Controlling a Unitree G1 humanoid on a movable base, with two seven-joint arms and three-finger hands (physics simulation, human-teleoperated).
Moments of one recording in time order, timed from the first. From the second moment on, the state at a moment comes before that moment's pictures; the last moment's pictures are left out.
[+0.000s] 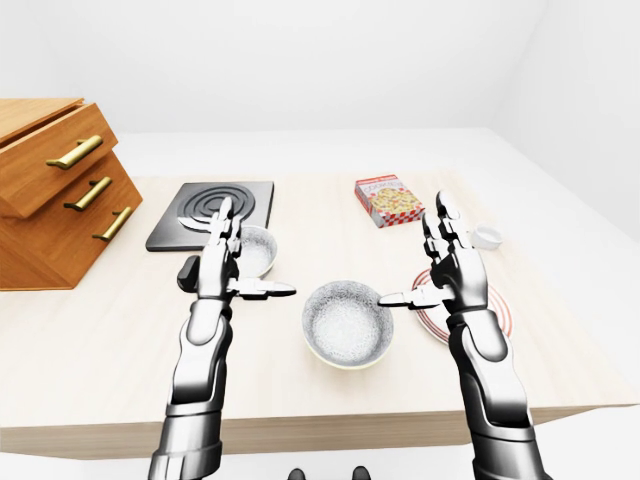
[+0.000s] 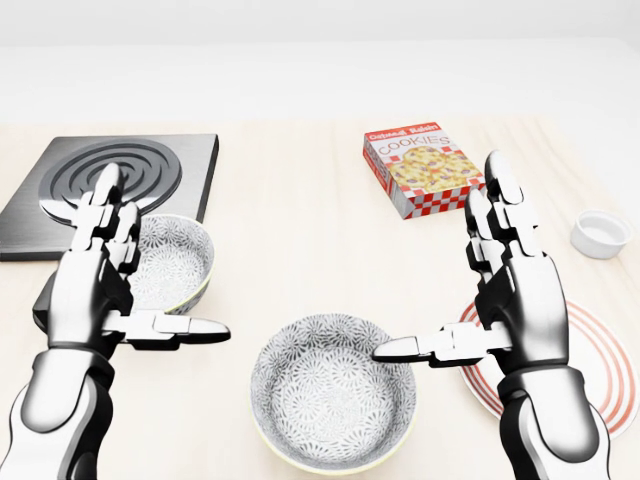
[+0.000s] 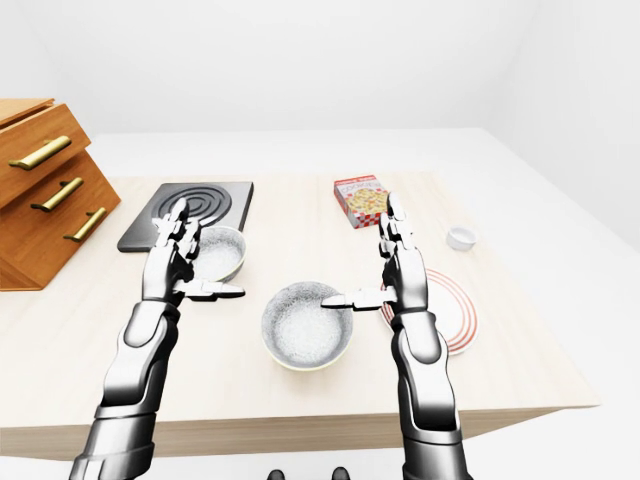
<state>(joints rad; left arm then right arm) -0.24 0.09 0.11 -0.03 -0.05 0.09 -0.07 -0.10 -0.06 -0.09 -0.27 0.07 0.09 0.09</state>
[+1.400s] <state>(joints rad) -0.78 0.31 -0.05 1.30 0.96 -0.09 0.42 -0.17 -0.07 -0.11 -0.29 0.05 0.09 0.00</state>
